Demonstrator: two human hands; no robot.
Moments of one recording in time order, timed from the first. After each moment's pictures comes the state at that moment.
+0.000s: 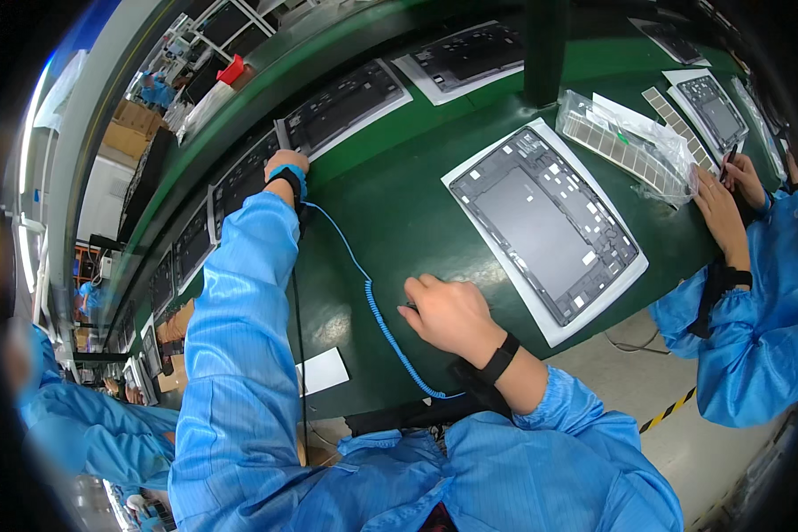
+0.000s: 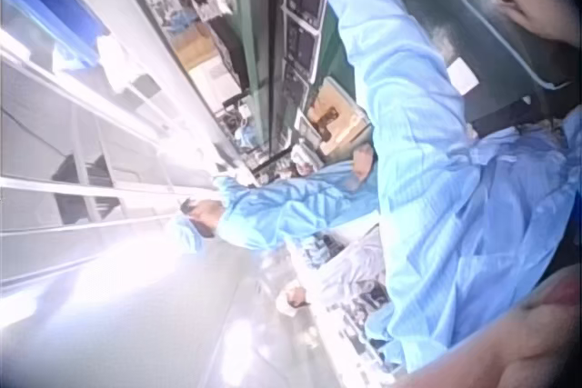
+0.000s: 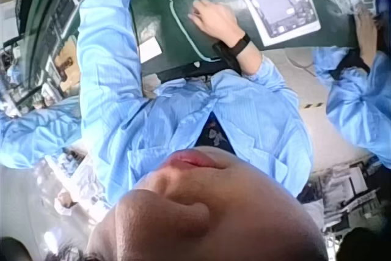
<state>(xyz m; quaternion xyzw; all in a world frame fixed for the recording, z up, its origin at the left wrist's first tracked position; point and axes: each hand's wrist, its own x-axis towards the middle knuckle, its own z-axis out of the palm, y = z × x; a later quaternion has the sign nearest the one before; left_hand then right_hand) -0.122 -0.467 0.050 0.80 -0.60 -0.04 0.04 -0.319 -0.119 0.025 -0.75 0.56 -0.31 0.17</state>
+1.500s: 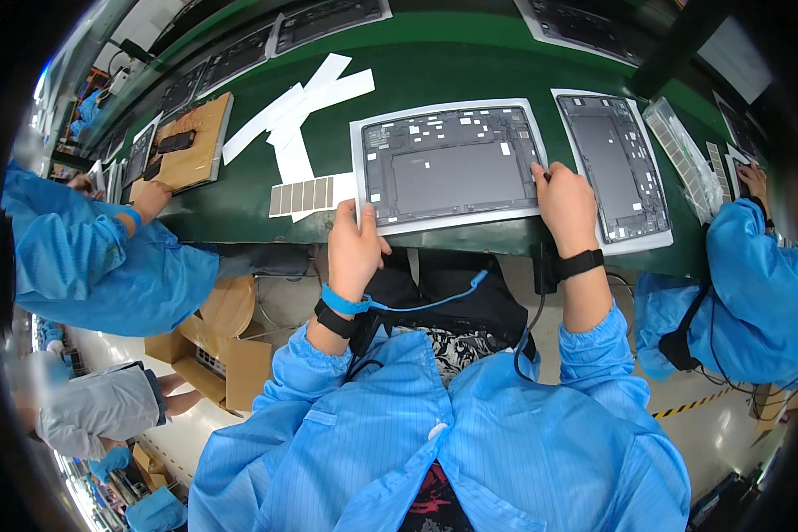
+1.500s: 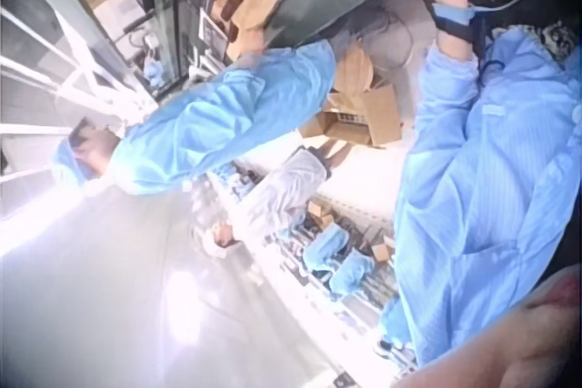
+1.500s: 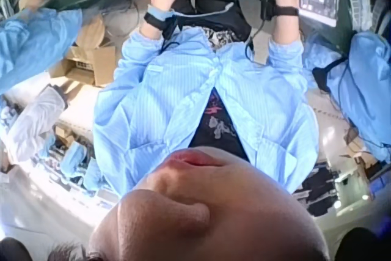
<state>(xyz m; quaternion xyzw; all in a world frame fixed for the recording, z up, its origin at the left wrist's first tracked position) -0.055 -0.004 0.020 0.72 -0.44 -0.38 0.39 -0.337 -0.085 0.032 -0.66 0.73 -0.17 0.05</state>
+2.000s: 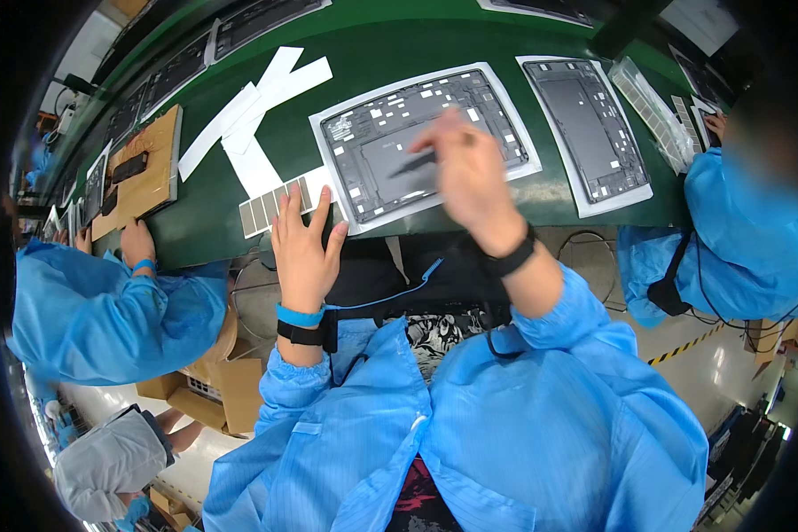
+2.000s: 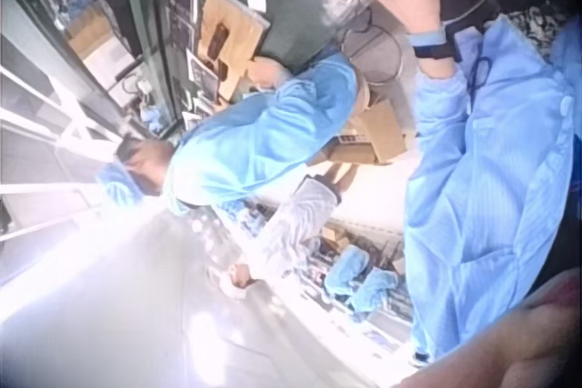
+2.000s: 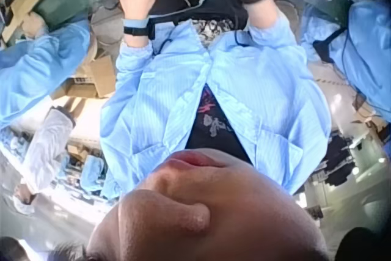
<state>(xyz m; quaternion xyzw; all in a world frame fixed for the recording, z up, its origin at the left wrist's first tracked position) 0.002 0.006 -0.002 0.65 -0.74 0.00 0.19 -0.236 -0.059 0.069 -0.64 0.51 -0.48 0.32</state>
